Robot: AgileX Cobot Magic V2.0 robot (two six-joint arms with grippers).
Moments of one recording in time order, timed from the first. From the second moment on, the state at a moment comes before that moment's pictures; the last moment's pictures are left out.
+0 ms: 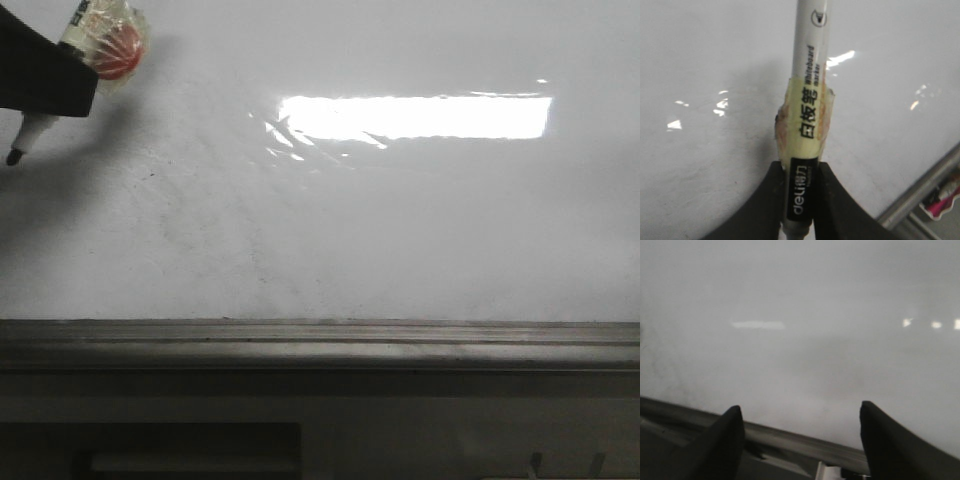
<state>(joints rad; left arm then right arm) -0.65 0.91 -0.56 -0.44 0.17 0.38 0.07 0.43 -0.43 0.68 0.62 -0.44</state>
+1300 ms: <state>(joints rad) -0.85 1.00 -0.70 -0.19 0.40 0.47 0.42 1.40 -1.12 1.08 1.03 -0.90</state>
